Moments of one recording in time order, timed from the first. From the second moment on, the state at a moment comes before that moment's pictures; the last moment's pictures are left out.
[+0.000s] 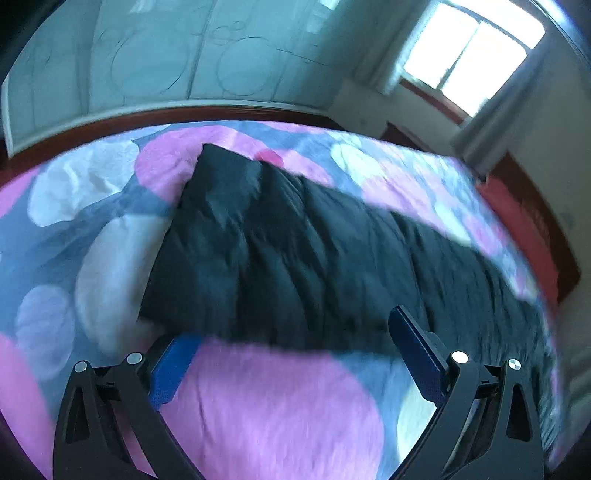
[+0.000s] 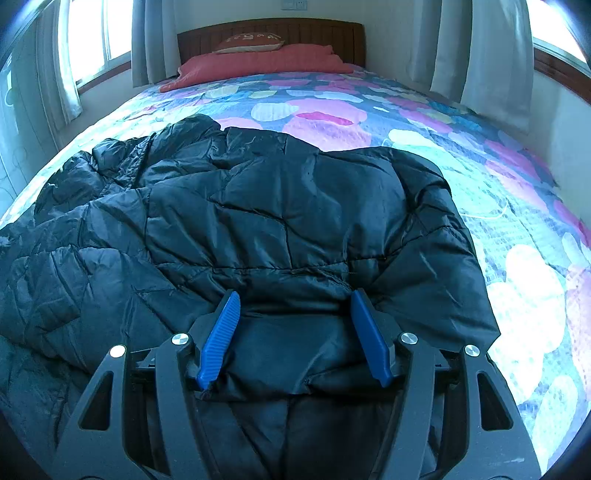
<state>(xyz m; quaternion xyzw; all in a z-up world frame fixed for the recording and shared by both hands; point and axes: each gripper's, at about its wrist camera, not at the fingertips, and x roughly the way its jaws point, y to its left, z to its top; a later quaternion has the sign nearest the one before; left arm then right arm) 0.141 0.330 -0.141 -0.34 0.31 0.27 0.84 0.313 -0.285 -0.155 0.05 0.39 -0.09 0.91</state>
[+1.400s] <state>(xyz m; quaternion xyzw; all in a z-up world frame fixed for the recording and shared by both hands) 0.287 -0.024 -0.033 -0.02 0.26 0.00 0.97 0.313 -0.285 -0.154 0.05 0.39 -0.09 0.92</state>
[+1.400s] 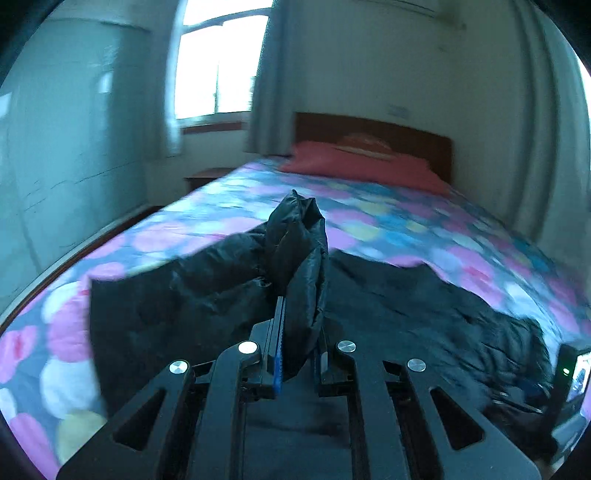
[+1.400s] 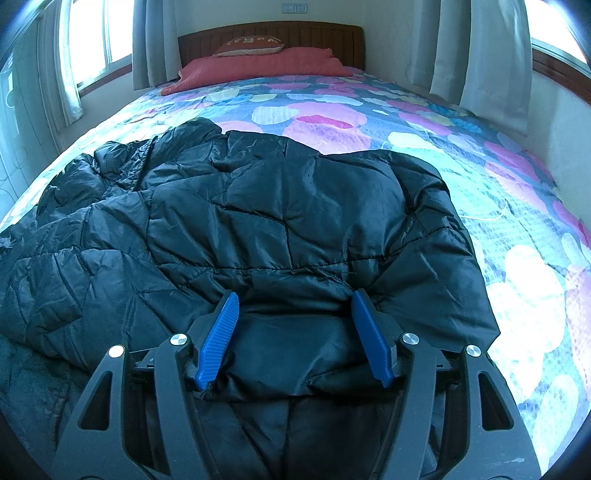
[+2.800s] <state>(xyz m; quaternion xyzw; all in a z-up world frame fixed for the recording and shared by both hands) 0.239 0.081 -0.052 0.01 0.28 0.08 0.96 0.339 -0.193 -0.087 0.10 0.37 0.05 0.92</state>
